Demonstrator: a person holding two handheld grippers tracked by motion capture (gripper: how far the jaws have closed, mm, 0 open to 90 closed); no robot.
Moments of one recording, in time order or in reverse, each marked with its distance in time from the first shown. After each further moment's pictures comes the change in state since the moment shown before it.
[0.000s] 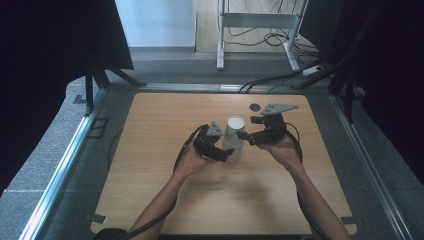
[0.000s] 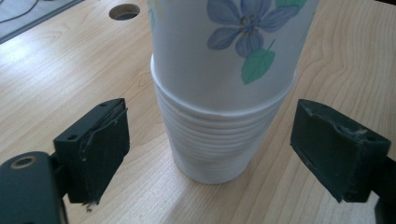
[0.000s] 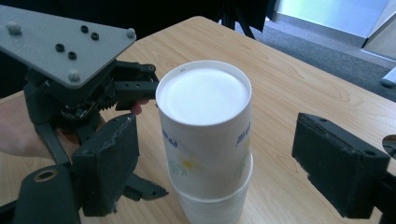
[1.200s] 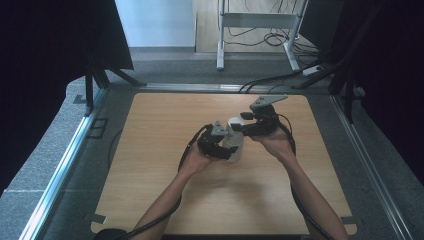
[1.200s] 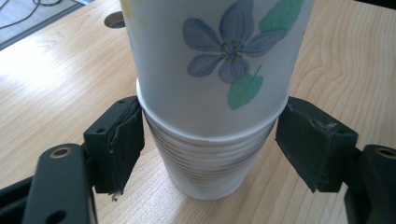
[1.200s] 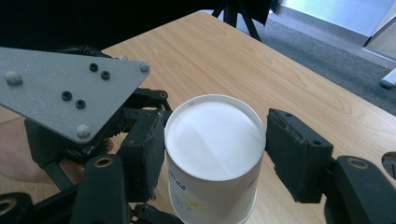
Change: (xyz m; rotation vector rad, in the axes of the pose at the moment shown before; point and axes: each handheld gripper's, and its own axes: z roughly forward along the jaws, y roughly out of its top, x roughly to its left) left arm -0.004 0.006 0.008 -0.006 0.008 0.017; right arm 0.005 0.028 0.012 0.057 -0.001 -0.041
